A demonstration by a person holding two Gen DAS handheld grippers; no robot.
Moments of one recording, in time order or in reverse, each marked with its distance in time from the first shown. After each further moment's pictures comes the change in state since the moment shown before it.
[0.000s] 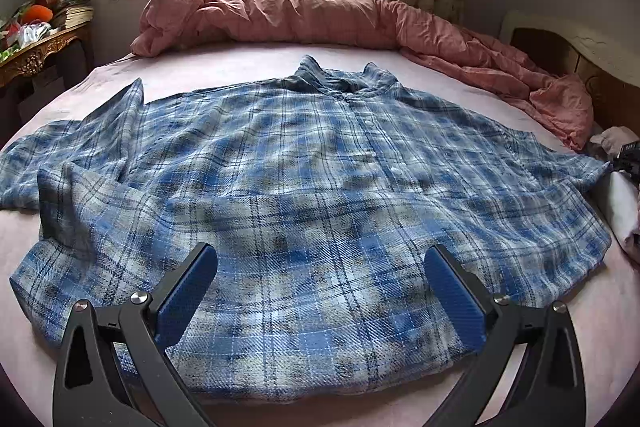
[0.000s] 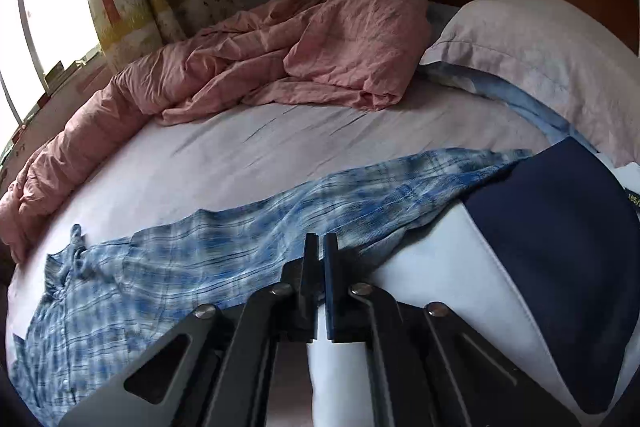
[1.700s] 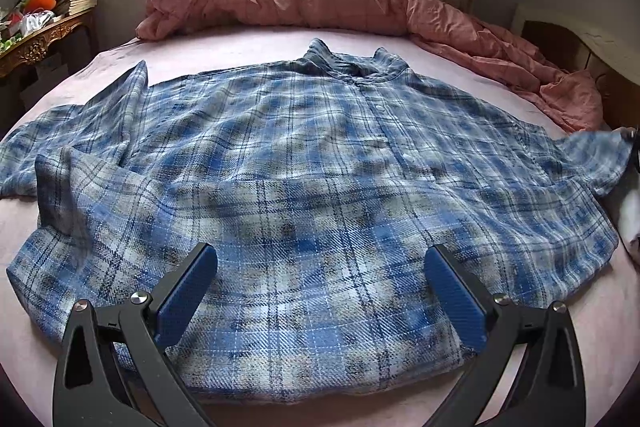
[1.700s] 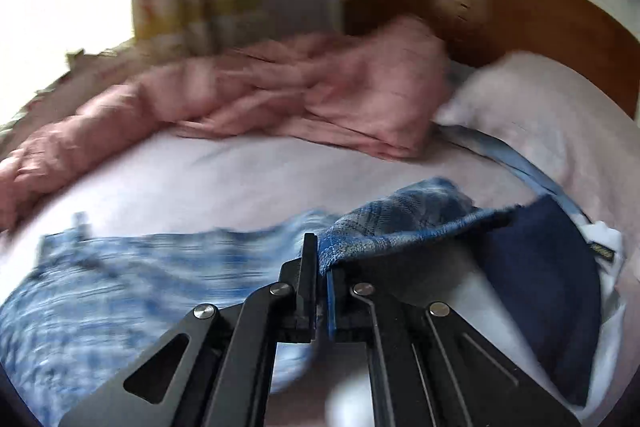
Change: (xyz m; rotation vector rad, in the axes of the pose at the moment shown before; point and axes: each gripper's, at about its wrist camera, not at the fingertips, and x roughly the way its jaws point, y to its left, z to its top) left arm 0.008 0.006 -0.001 -0.025 0.055 0.015; right arm -0.045 0.057 -0.002 -0.159 -0.094 0.053
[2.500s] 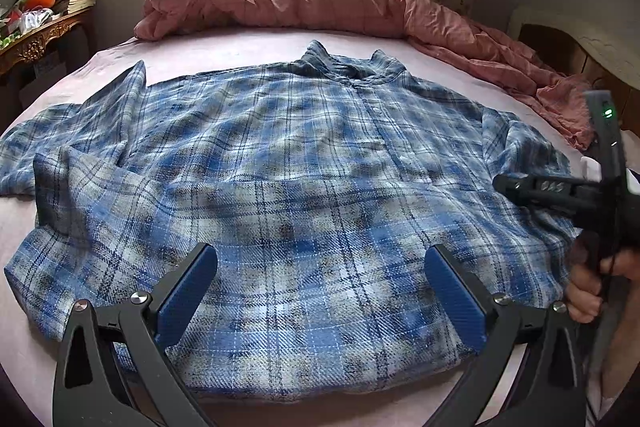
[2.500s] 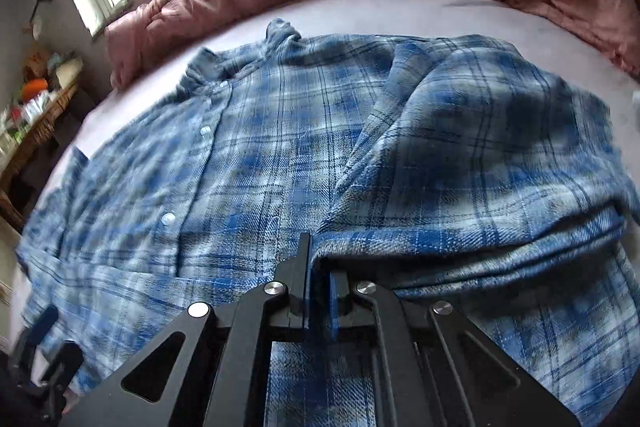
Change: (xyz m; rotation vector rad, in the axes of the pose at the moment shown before) left arm -0.002 0.001 0.000 -0.007 -0.006 -0.011; right arm 0.035 0.219 -0.163 -0.154 0.384 0.365
